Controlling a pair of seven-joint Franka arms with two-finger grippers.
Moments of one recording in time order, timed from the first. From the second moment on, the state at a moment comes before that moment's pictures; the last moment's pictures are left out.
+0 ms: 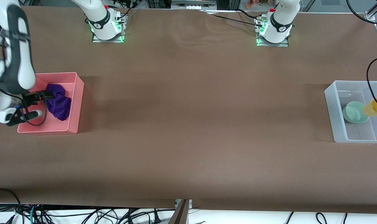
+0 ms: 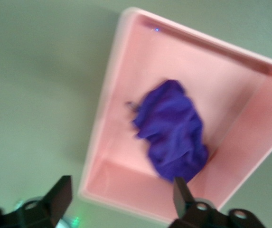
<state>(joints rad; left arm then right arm) 0.67 0.55 -0.24 -1.50 0.44 1.94 0.96 0.15 0.34 -0.32 -1.60 0.02 1.57 -0.59</state>
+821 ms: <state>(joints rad) 0.74 0.59 -0.35 -1.49 0.40 1.88 0.99 0.16 0.16 -0.06 -1.38 -0.06 1.41 -0.15</state>
